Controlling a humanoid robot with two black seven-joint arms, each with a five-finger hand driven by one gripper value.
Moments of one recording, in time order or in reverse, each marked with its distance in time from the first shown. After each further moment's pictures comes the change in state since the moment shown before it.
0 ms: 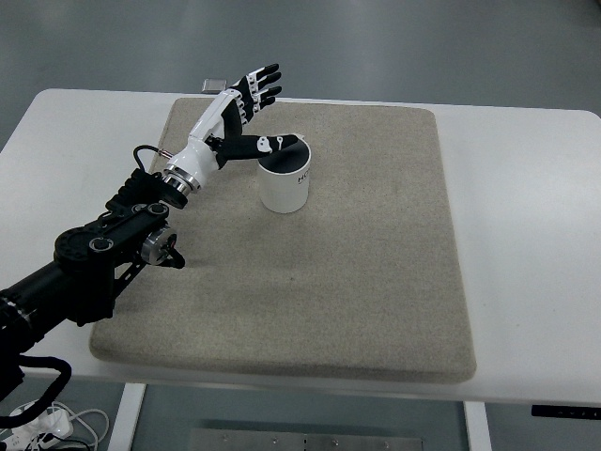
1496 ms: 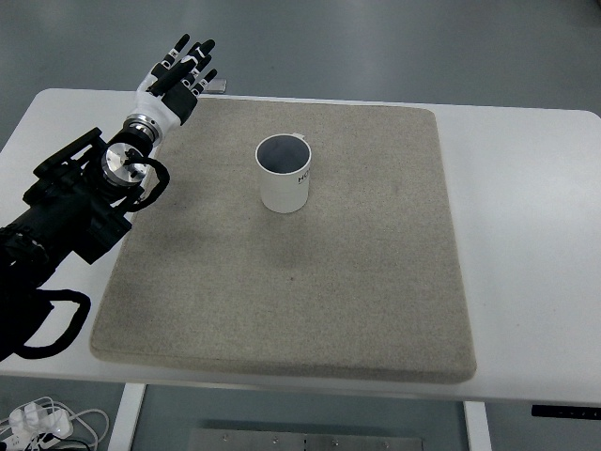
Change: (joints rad) left arm -0.241 -0.073 -0.069 0.453 -0.900 -0.207 0.469; right arm -0.002 0.000 0.009 0.003 0.000 0.011 0.000
